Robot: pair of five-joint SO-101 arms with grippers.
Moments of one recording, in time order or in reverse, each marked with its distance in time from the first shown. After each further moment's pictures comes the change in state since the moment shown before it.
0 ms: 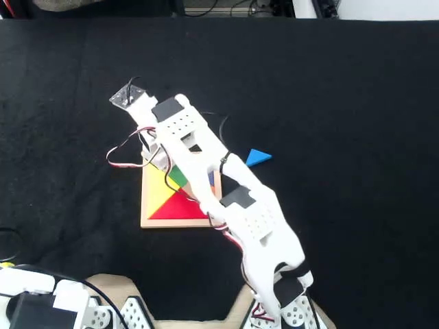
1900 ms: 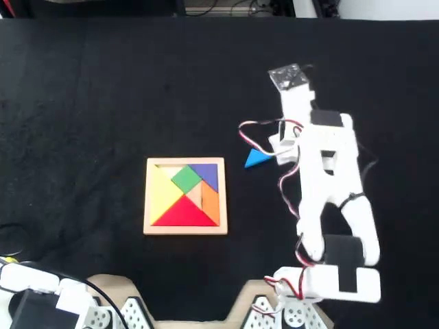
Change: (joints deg) left arm 5.5 -0.3 1.3 -0.4 -0.2; right arm 40.4 -46.9 54.8 -17.8 9.3
